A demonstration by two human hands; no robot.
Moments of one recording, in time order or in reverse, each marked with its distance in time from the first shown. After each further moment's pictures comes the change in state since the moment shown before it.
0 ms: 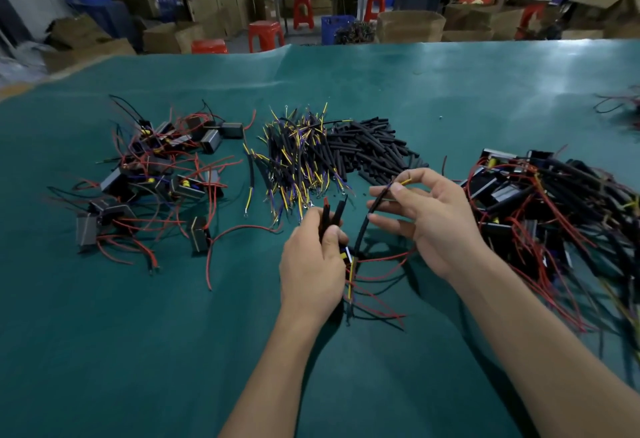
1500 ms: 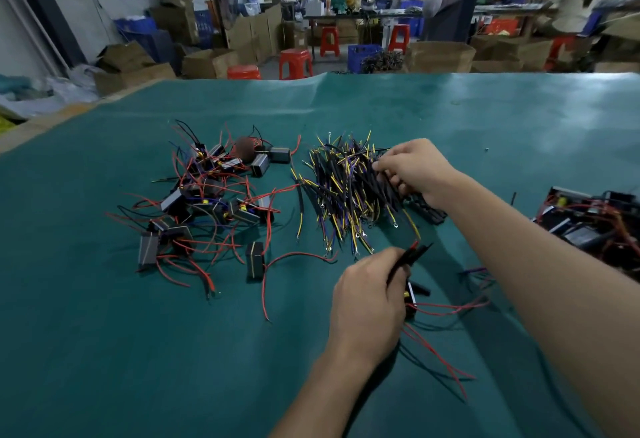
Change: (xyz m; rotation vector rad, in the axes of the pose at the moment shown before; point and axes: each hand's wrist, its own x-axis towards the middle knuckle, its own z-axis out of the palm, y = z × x) left_hand 0.007 -0.017 -0.013 0.047 -0.132 0.274; right_hand 0.141 -0.010 0.082 -0.719 -0.078 -0.008
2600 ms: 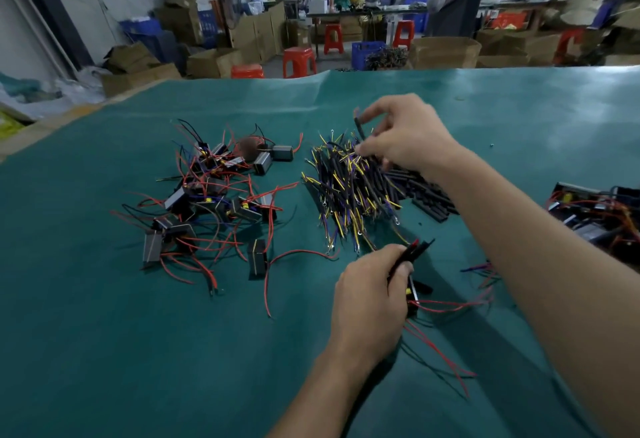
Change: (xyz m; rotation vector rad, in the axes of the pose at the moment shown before) left_hand 0.000 0.000 0.003 -0.011 -0.004 -0.037; right_hand -0.026 -0.055 -0.001 -0.291 0.045 -0.340
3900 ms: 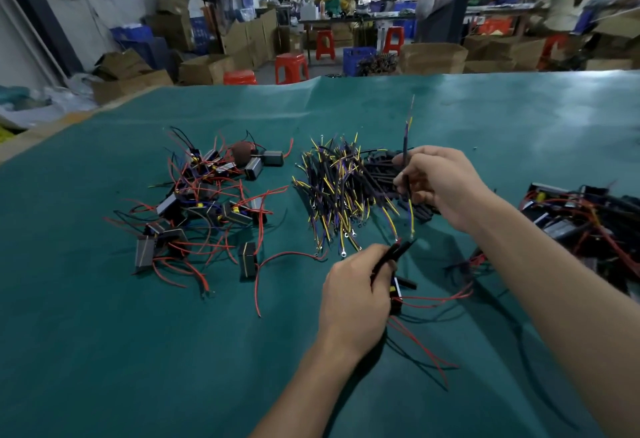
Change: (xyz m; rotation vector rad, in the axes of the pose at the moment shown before) left_hand 0.000 0.002 -0.003 -0.014 0.018 0.017; right_hand -0.049 0.053 -0.019 0.645 0.059 0.344
